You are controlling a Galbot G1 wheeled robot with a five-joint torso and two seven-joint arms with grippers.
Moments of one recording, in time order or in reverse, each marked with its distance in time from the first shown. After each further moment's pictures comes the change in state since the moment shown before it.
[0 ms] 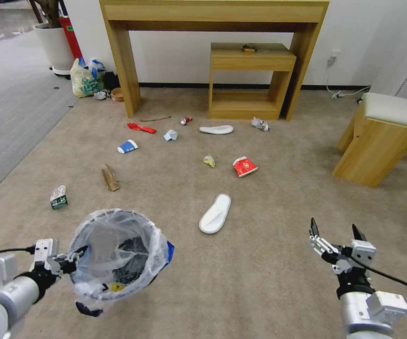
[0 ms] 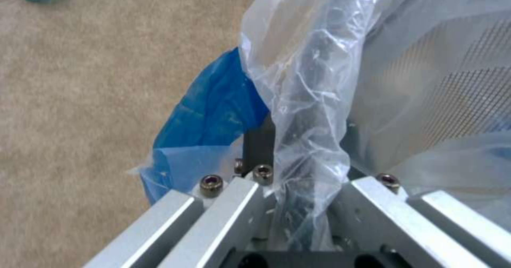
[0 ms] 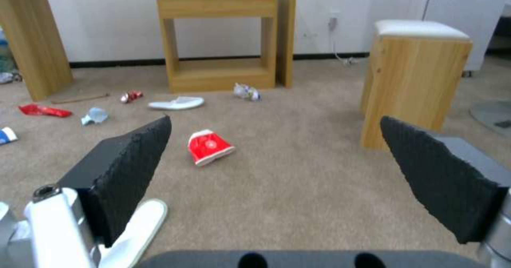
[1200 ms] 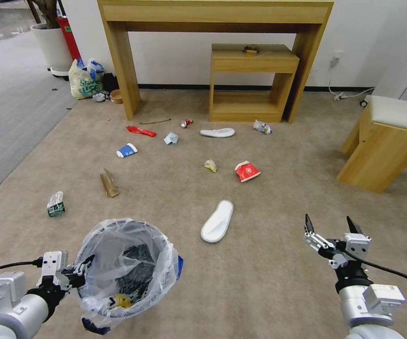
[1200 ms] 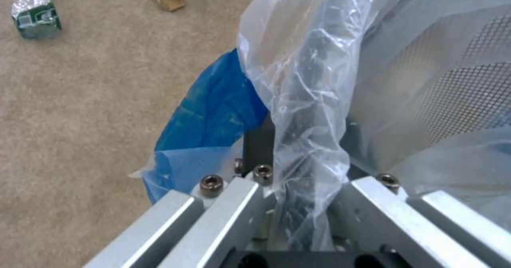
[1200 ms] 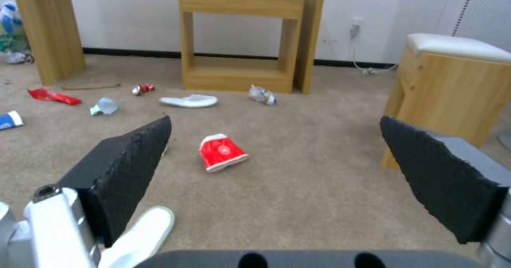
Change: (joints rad) left arm 0.035 -0.058 0.003 -0.053 0.114 -0.002 0.071; right arm 0.006 0.002 0.012 -0.007 -0.066 -0.009 -0.074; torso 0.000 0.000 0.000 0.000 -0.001
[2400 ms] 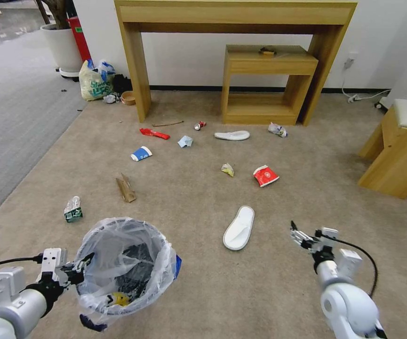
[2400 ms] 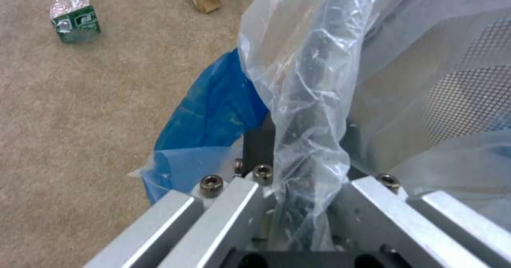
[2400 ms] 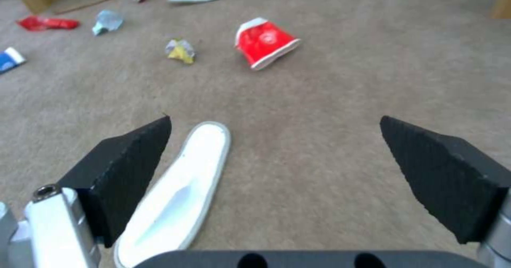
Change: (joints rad) left arm -0.015 0.037 -0.006 0.042 -0.023 0.000 0.015; right arm 0.405 -0.167 -0.138 -0.477 0.336 -0.238 0.105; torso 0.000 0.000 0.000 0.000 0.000
